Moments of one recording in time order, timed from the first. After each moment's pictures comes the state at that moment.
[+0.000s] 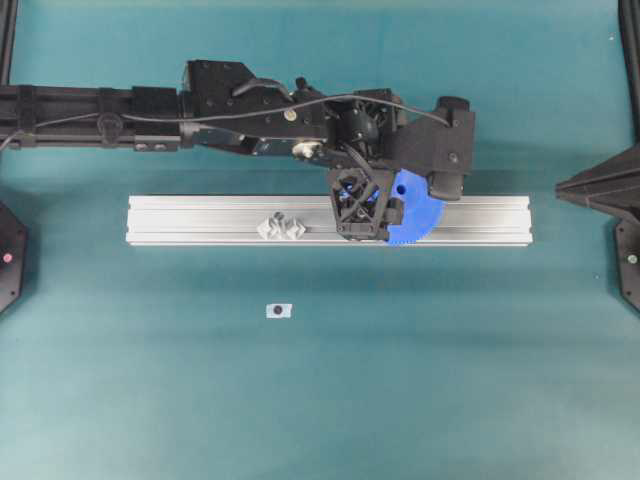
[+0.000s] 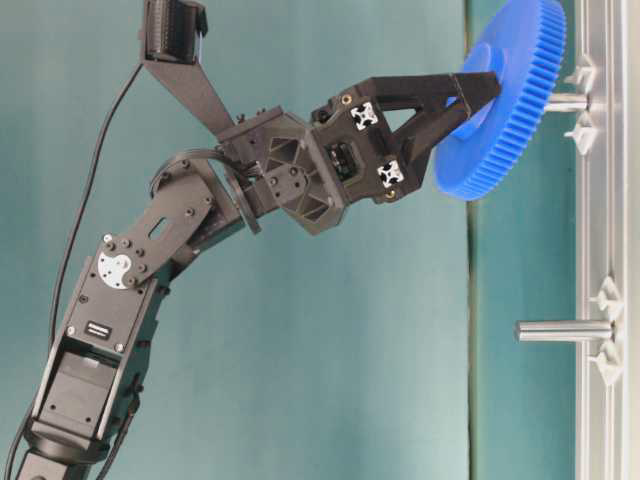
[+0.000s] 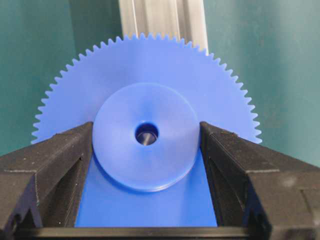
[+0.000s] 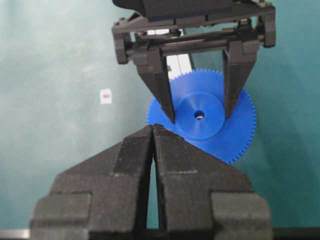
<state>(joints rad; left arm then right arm) 0.14 0.39 -0.10 0.02 0.65 0.25 -0.06 -1.17 1.12 0.00 0.37 0.10</state>
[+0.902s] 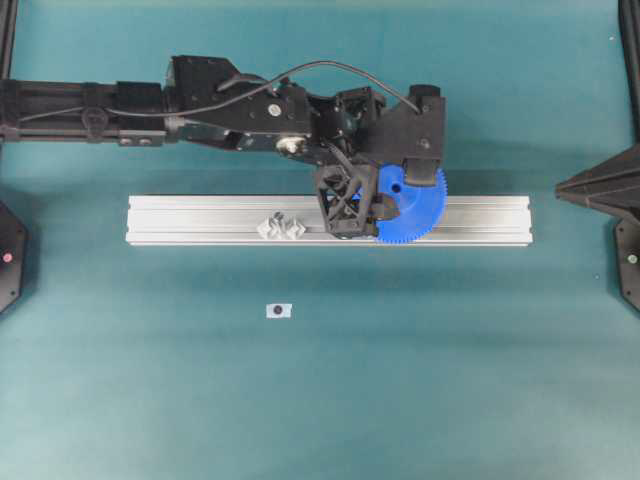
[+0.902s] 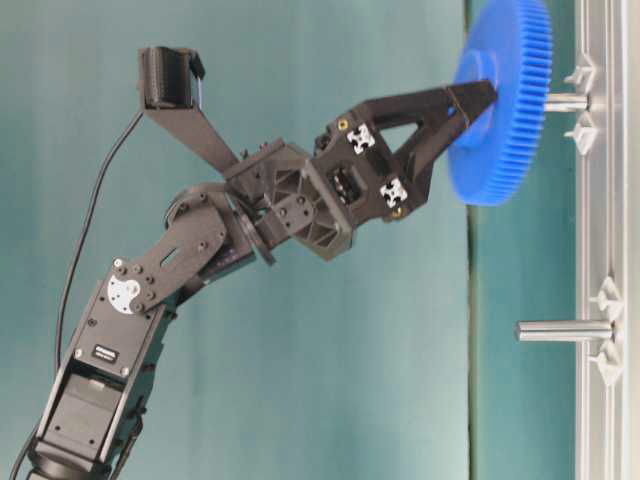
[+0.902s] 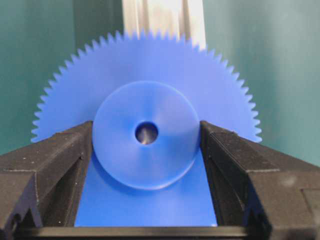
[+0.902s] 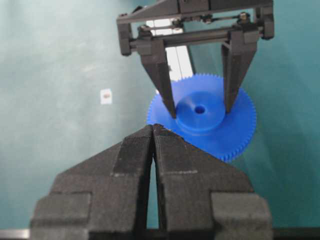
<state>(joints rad) 0.15 0.35 -0.03 0.02 0.72 0.22 -0.06 -1.17 1.12 0.00 0.37 0.11</state>
